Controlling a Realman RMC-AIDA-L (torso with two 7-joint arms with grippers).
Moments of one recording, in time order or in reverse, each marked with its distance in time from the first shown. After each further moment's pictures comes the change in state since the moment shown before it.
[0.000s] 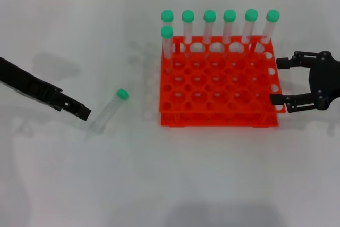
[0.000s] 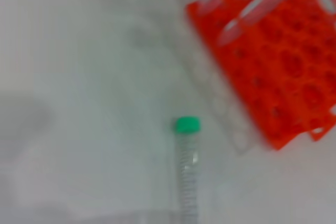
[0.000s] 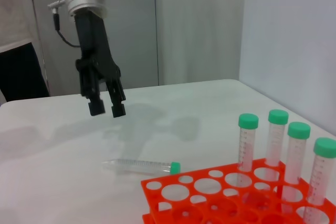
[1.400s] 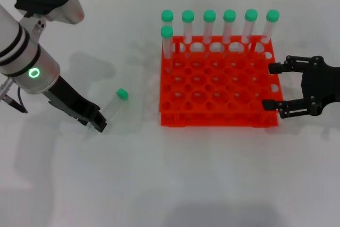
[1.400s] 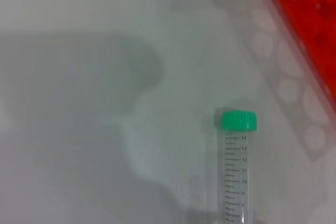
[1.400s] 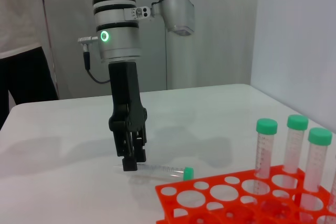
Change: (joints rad) left arm -0.067 -0.112 0.257 -0.102 0.167 -0.254 -0.193; right arm -0.012 0.030 -0.003 -0.024 -0.006 -0.009 -0.007
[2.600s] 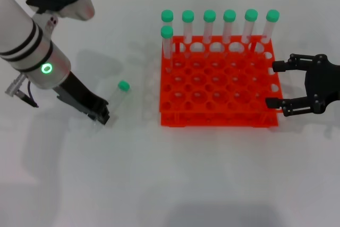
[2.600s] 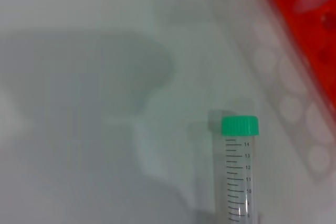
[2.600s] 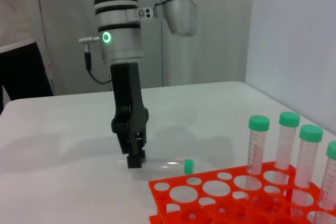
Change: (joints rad) left arm -0.043 -0.011 0.010 -0.049 0.018 -0.049 -0.031; right arm -0.001 -0.009 0.002 -0.002 -0.001 0.006 -0.002
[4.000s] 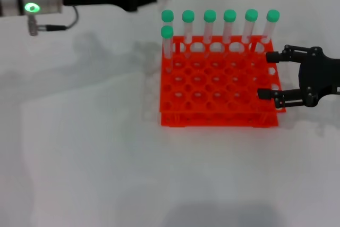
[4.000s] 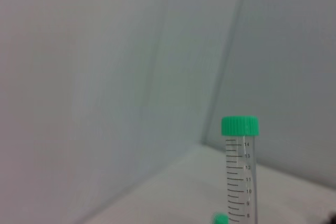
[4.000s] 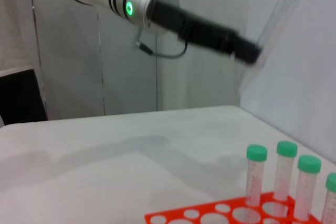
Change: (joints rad) left arm 0.029 0.153 -0.157 -0.315 -1.063 -0.143 1.085; right arm -0.014 0.037 0.028 -0.033 0.035 -0.010 -0.003
